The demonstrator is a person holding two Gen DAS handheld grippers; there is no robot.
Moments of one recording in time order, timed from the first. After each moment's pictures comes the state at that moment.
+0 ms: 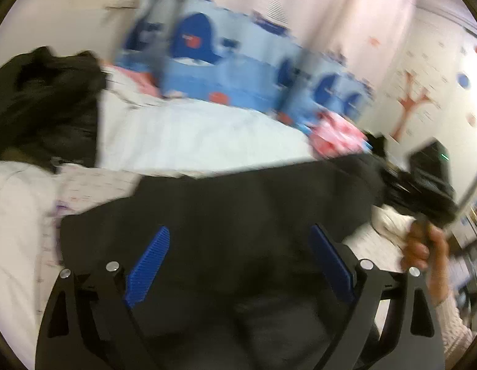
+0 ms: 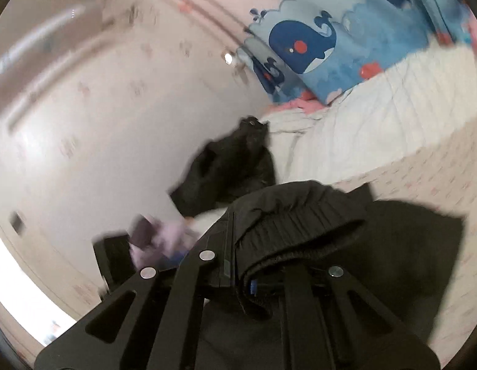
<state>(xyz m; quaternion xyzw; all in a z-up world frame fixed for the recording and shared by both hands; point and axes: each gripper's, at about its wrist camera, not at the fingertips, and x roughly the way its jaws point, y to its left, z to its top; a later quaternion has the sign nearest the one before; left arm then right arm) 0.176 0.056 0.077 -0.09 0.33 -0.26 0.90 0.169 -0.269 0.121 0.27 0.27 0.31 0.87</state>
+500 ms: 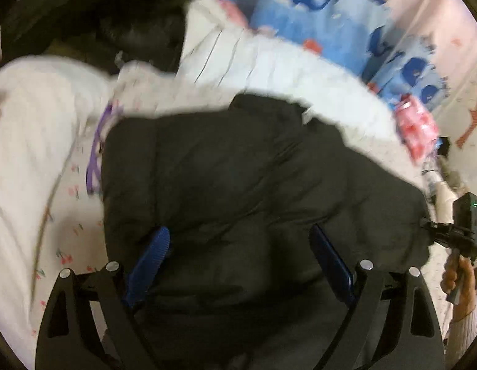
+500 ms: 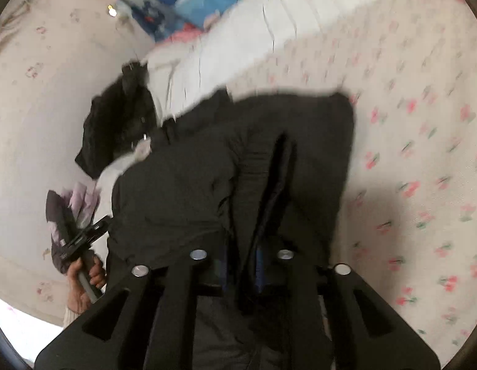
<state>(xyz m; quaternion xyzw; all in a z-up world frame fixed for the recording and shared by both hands) 0.236 0.103 -0.042 -0.10 0.44 -0.15 0.88 0.170 -0.341 -0.036 0.28 0.45 0.17 0.83</state>
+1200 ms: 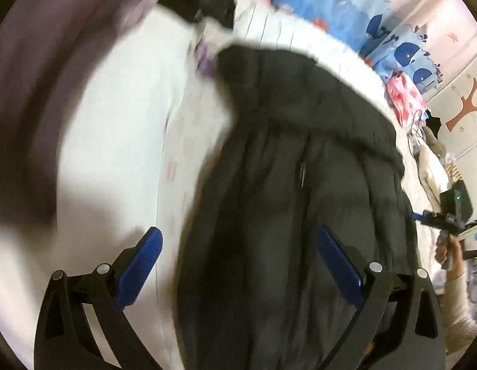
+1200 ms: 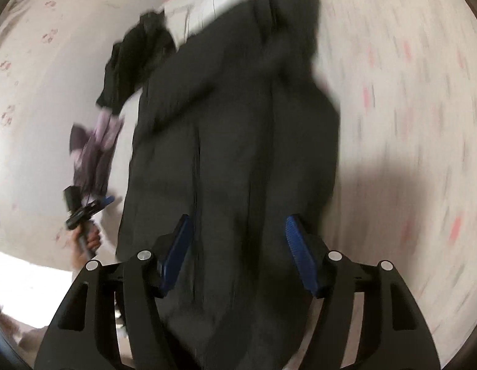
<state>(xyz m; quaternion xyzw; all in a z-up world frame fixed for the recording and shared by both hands) 0.030 0.247 -0.046 -0.13 0.54 -0.15 0.82 -0.014 -0.339 -0.060 0.30 0.55 0.23 0.74</state>
